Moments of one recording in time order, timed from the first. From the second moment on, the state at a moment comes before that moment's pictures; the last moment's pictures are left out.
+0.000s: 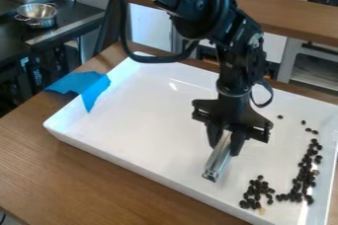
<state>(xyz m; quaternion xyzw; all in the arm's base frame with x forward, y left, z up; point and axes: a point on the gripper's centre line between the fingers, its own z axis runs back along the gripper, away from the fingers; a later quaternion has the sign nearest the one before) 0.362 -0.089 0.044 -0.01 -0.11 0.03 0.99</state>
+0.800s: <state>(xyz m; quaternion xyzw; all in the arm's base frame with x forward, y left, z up) 0.350 -0.123 0.026 0.01 -0.13 0.05 0.99</state>
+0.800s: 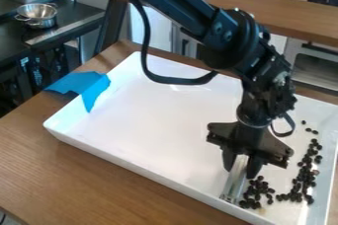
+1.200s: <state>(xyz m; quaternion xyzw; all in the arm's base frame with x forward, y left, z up) 0.342 -0.139 0.025 0.00 -0.13 0.06 0.99</state>
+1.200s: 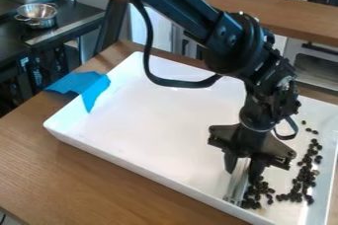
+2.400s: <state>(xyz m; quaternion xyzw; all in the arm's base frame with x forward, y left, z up) 0.336 -0.189 0.036 -0.05 -0.13 -0.01 0.99</state>
